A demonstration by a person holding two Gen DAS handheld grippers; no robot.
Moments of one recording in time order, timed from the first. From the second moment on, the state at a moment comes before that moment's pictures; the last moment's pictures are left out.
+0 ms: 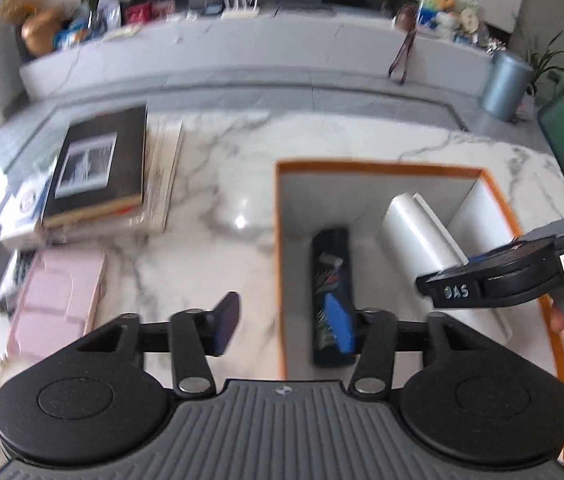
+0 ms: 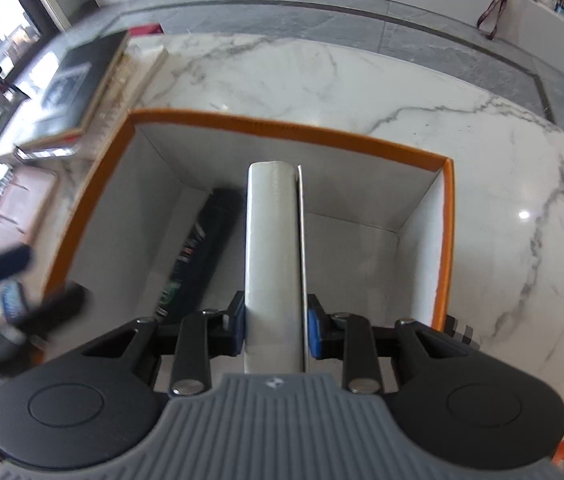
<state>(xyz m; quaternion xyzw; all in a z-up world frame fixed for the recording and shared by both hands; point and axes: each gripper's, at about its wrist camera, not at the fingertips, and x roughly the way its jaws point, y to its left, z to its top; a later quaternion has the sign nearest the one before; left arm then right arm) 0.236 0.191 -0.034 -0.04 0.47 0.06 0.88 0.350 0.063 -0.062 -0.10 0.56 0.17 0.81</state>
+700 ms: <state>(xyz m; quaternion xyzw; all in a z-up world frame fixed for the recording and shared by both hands) 0.239 0.213 -0.060 -0.11 0.48 0.04 0.87 0.363 0.080 -0.083 -0.09 0.58 0.16 0.79</state>
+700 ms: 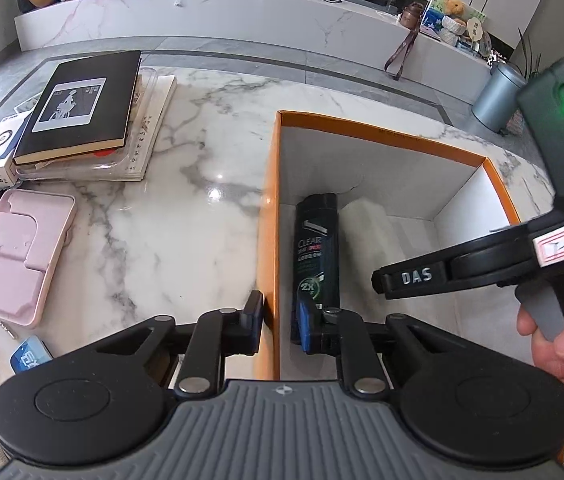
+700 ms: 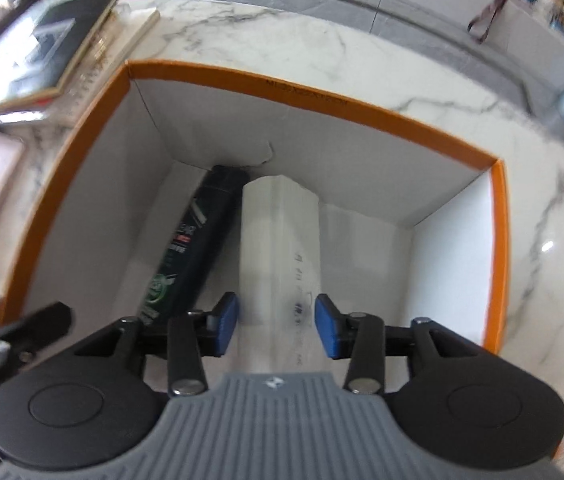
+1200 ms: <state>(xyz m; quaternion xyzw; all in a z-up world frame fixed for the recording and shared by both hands) 0.235 0.215 -0.064 -0.12 0.48 0.04 0.87 0.342 0.059 -0.100 -0.04 0.62 0.18 0.76</state>
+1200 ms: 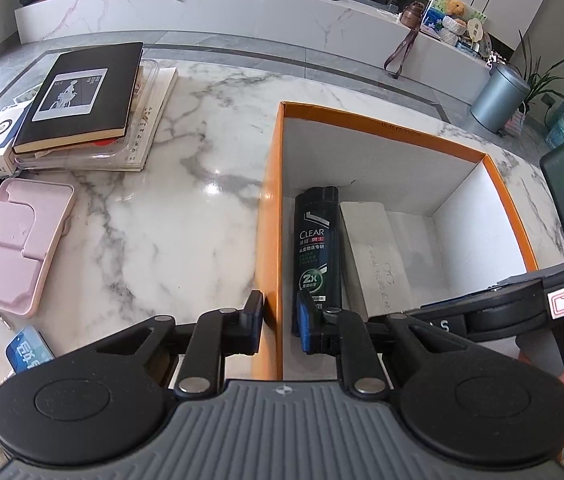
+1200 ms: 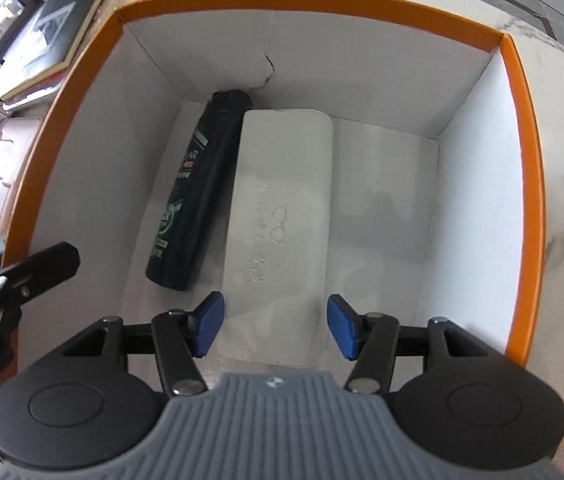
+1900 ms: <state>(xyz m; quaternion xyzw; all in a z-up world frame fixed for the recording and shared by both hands) 0.235 0.215 -0.064 -0.11 0.48 0.04 0.87 0.330 0.087 -0.098 -0.03 0.59 0.23 0.78</state>
